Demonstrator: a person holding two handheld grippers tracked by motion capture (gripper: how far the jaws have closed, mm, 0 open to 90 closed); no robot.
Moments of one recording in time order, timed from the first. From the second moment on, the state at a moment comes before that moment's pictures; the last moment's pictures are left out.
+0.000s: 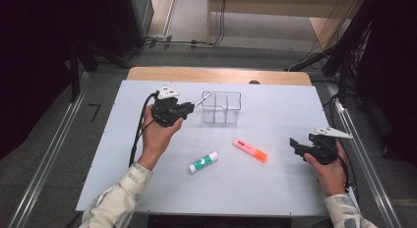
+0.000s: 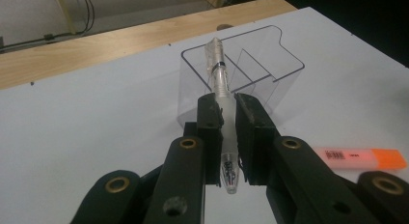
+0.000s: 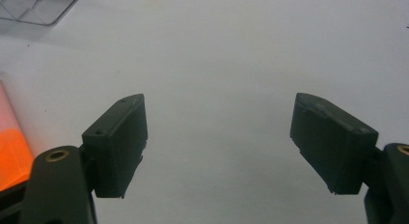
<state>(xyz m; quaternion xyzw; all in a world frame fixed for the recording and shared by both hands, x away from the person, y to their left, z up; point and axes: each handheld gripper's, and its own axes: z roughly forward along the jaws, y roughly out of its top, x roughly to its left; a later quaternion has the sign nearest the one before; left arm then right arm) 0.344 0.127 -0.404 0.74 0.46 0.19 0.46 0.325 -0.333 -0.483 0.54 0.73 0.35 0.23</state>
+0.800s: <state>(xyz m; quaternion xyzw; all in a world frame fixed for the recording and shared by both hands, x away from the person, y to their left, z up) 0.345 0.127 -0.402 0.73 0.46 0.20 0.46 0.325 -0.333 -0.483 0.54 0.73 0.35 0.23</state>
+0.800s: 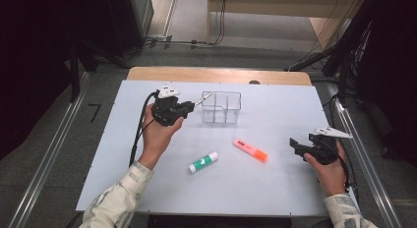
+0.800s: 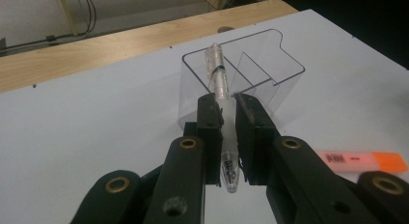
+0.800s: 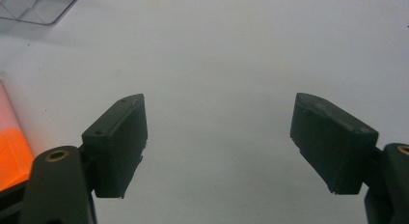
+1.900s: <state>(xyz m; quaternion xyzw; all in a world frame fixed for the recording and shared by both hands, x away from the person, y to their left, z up) 0.348 0.124 -0.402 0.73 0.46 0.20 0.46 0.325 -0.334 -0.483 0.54 0.73 0.35 0.23</state>
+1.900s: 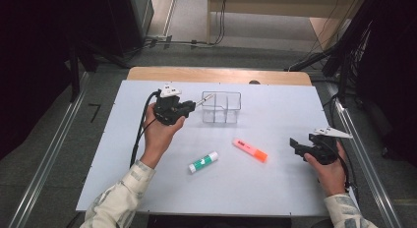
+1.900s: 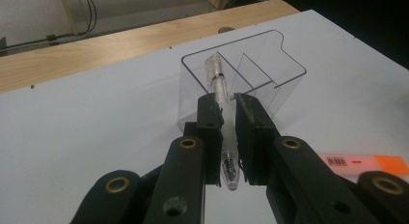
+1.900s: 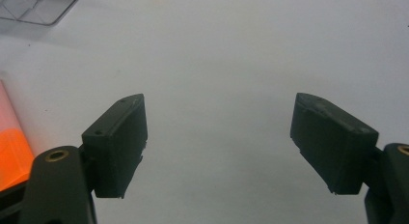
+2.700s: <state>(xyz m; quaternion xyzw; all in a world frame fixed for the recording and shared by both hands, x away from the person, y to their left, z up) 0.361 0.117 -0.401 0.72 0.47 0.20 0.48 0.325 -0.332 -0.483 0.54 0.73 0.35 0.23</state>
